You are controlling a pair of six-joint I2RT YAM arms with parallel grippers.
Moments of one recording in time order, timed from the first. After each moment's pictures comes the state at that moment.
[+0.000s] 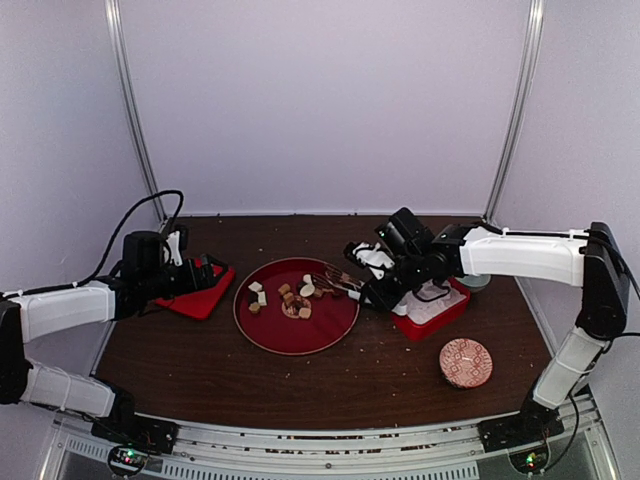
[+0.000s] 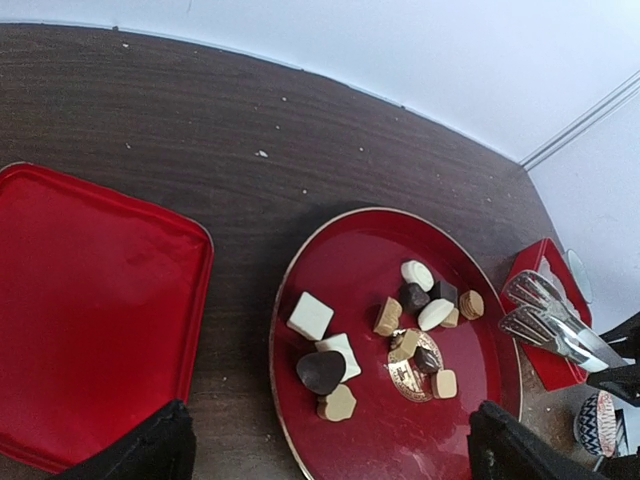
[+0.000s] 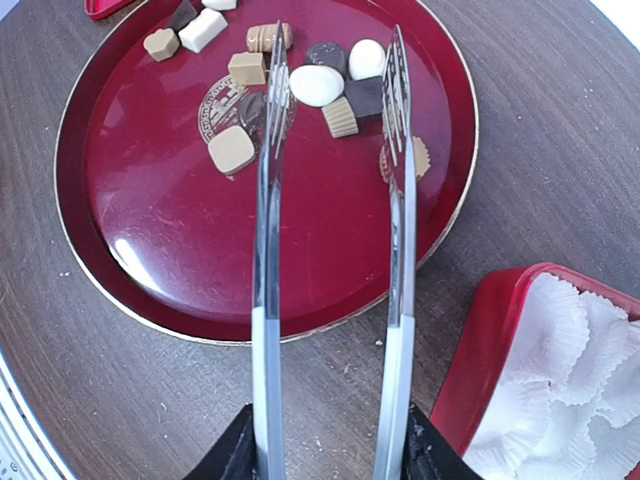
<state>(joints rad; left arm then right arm) -0.30 1.21 0.57 0.13 0.26 -0.47 0.79 1.67 1.23 -0.52 -0.07 -0.04</state>
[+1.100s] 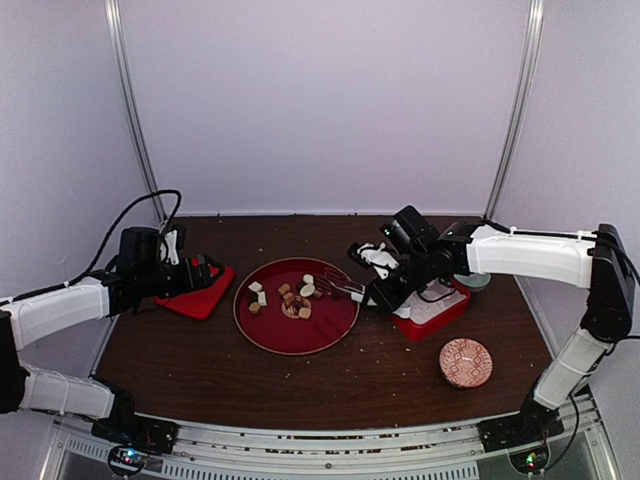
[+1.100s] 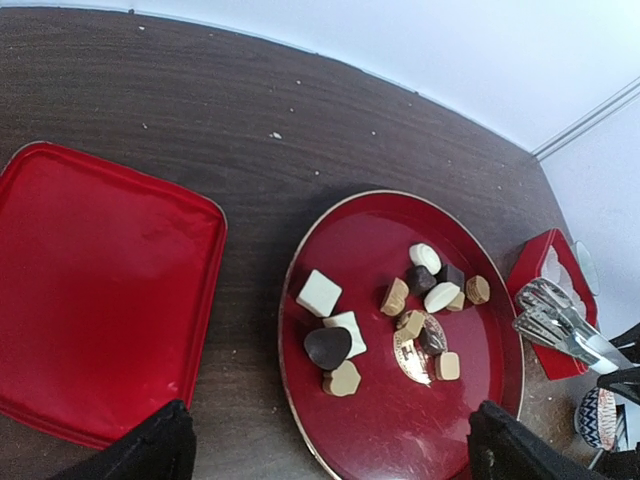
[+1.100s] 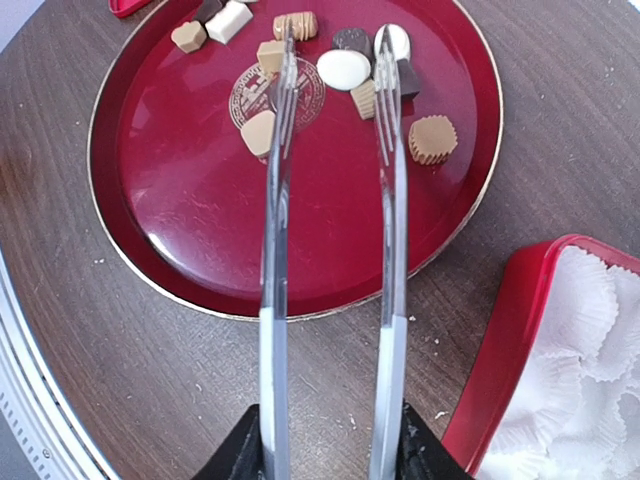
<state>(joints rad) -0.30 1.16 0.62 -0.03 0.25 -0.47 0.77 1.64 1.23 -0.57 -0.14 0.00</state>
